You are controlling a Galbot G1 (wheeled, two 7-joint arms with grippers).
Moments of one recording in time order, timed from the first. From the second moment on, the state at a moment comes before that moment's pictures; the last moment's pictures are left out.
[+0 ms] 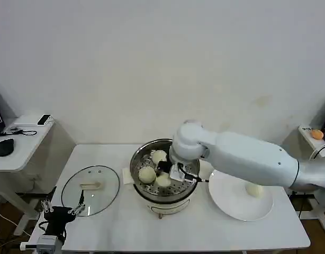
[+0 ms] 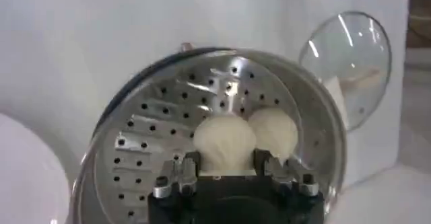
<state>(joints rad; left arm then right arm) 1.69 -1.39 -0.80 -2.15 0.11 0.12 0.03 0.24 1.02 -0.95 1.72 -0.40 0.21 -1.23</state>
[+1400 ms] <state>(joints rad) 1.68 -1.39 -0.78 -2.13 0.11 0.12 0.03 0.25 1.00 -0.94 1.69 -0.39 0.20 -1.21</state>
